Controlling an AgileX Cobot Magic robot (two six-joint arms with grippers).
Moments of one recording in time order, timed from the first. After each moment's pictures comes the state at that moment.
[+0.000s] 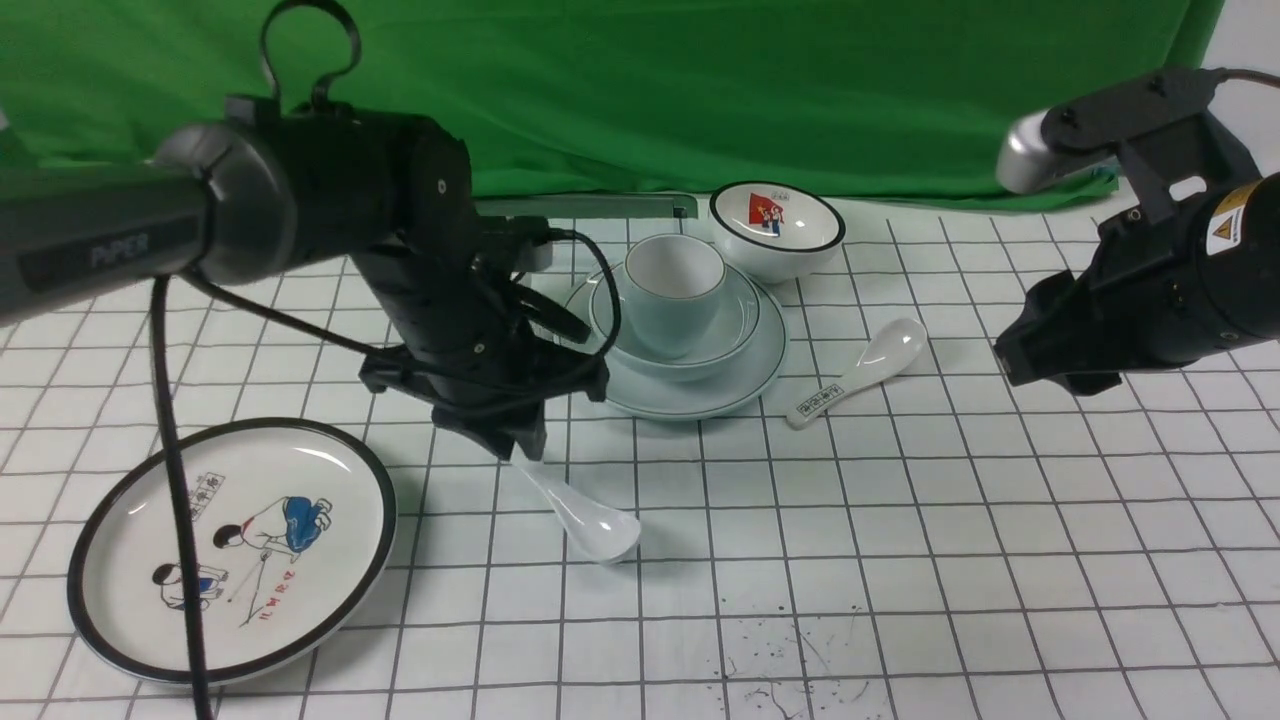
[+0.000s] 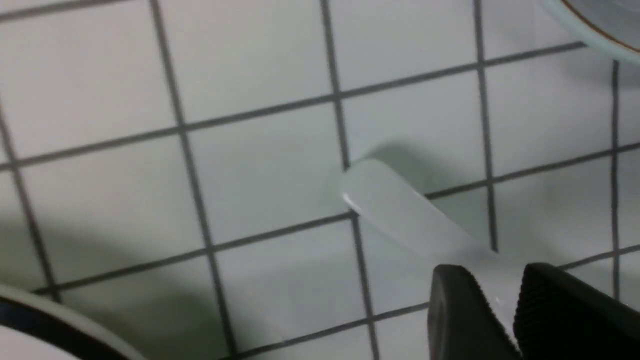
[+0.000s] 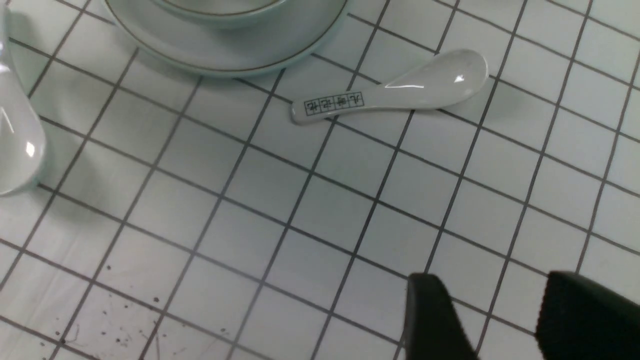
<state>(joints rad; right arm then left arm) 0.35 1.40 -1.13 0.08 0.66 -0.16 -0.36 1.97 -1.46 -0.18 0.88 -0.13</state>
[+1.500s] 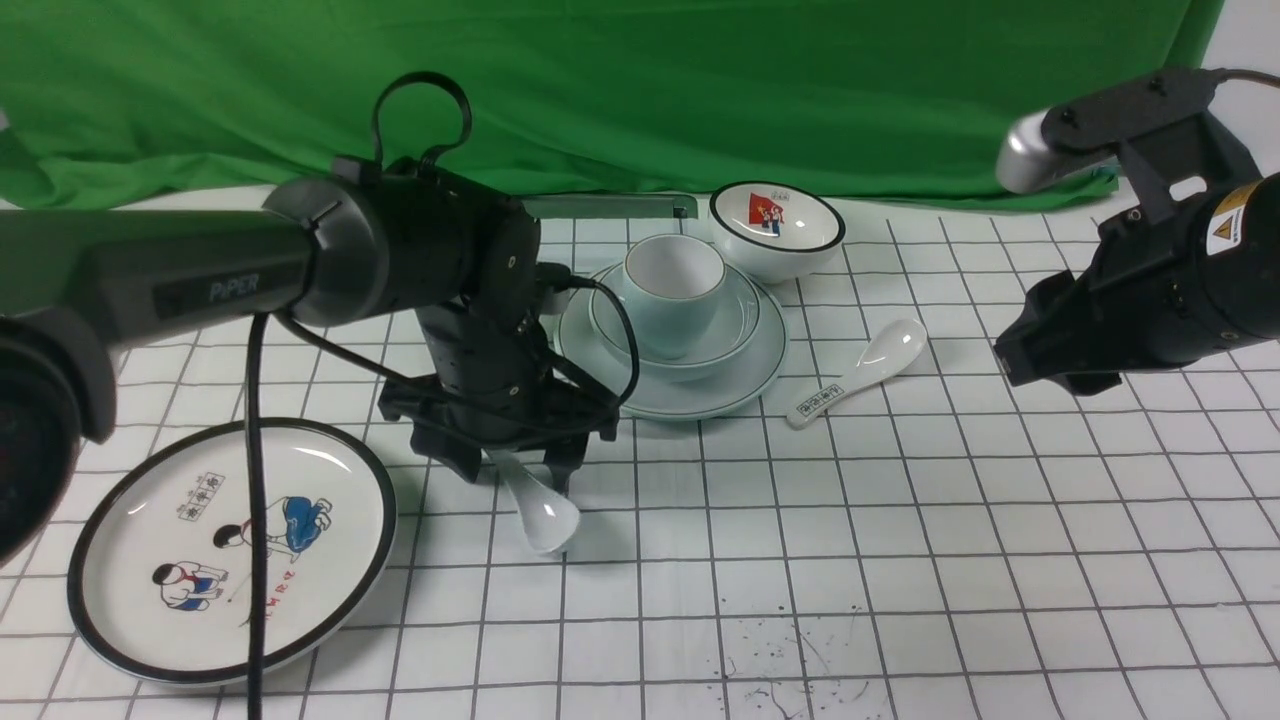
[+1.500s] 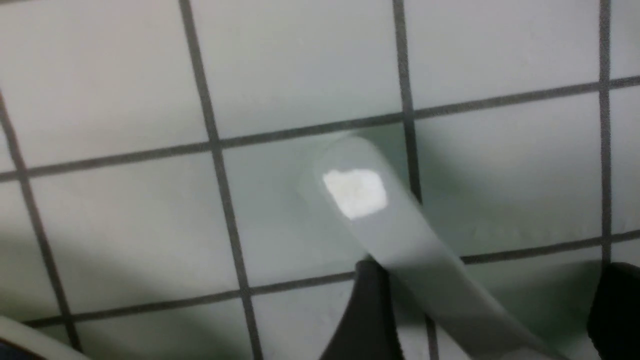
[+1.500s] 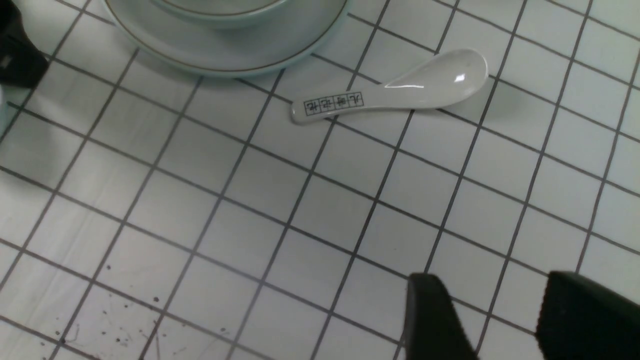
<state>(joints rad) 0.35 1.40 -1.13 0.08 0.66 -0.16 -0.40 2.06 -1.47 0.00 0.85 -0.31</state>
